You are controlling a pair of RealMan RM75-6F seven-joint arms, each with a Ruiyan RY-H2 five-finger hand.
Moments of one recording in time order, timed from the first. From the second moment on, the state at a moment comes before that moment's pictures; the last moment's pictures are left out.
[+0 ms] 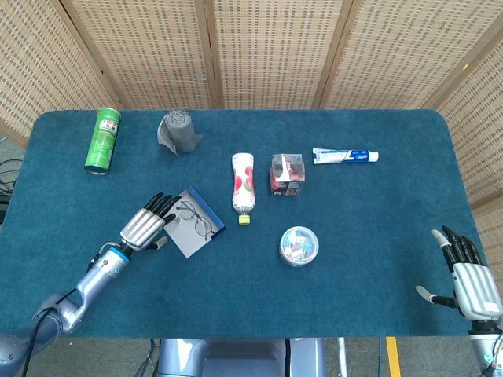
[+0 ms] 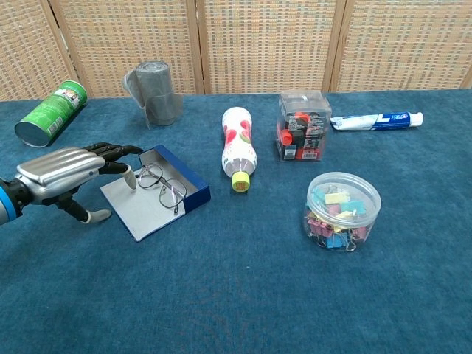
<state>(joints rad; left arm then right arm) -0.64 -1.82 0.08 -0.62 1.64 1.13 -0.30 0.08 -1.10 0.04 -1.59 -1.49 1.42 0.16</state>
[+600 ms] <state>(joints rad) -0.65 -1.83 0.08 -0.61 1.64 1.11 -0.29 0.08 -1.10 0.04 -1.59 -1.49 1.42 0.17</state>
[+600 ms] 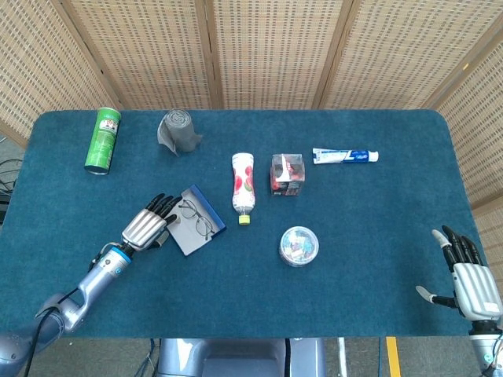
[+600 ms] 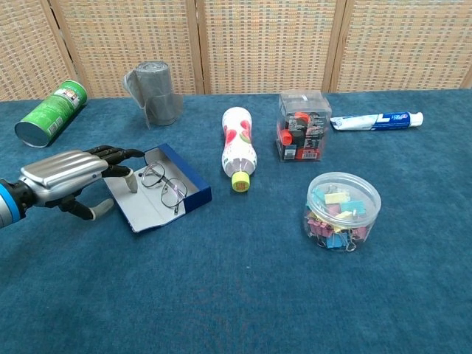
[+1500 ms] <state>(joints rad) -0.62 -1.73 0.09 -0.67 1.65 1.19 -0.30 0.08 -1.10 0.04 -1.59 -1.49 1.42 0.17</state>
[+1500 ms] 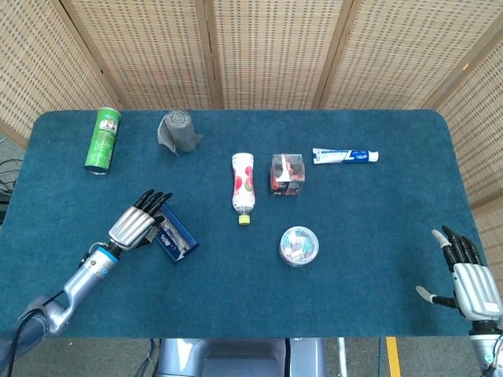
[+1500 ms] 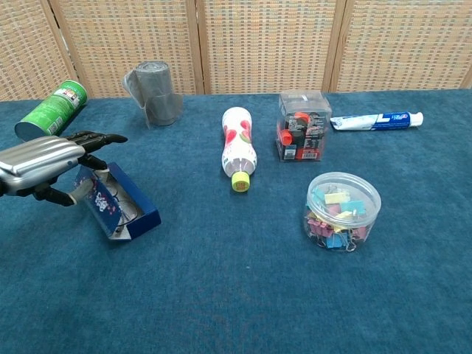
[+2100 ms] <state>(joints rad) -0.57 -1.54 0.13 -0.85 1.67 1.22 -0.24 0.08 -1.10 0.04 -1.60 -1.49 1.42 0.17</state>
